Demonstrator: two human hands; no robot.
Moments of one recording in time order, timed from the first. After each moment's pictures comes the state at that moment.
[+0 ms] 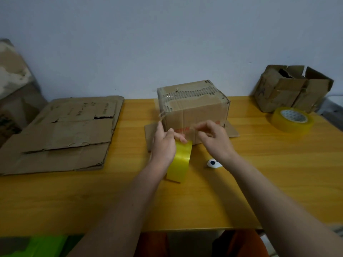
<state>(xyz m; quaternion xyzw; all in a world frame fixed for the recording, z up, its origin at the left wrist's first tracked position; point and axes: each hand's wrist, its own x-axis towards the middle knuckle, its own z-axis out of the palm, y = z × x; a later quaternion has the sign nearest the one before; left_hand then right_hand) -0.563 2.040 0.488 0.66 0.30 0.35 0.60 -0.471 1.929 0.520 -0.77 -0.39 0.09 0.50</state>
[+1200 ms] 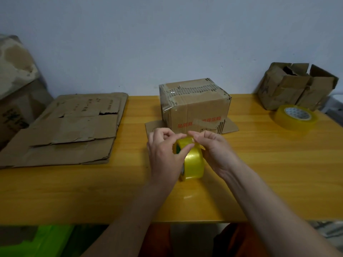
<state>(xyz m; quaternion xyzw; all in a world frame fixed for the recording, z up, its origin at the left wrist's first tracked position) -0.608 2.003 0.483 0.81 0.28 0.48 0.21 -0.509 1.915 0.519 -0.57 -0.22 0.38 0.69</state>
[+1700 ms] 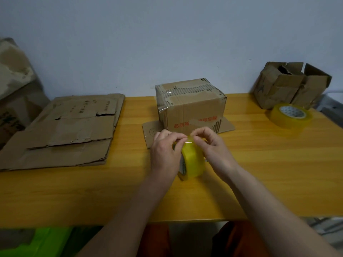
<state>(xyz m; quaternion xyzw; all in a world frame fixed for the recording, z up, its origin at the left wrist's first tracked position) -0.600 2.004 0.488 0.82 0.25 0.44 0.28 -0.503 1.903 0.508 -0.68 -0.36 0.22 0.60</state>
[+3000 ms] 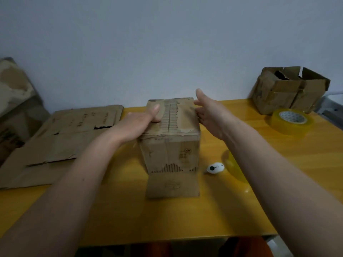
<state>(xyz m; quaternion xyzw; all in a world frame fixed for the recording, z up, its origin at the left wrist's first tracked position) -0.606 2.101 0.595 0.91 0.29 0.07 0.30 -0.450 1.954 0.596 -0.65 -0.28 0.34 0.61</state>
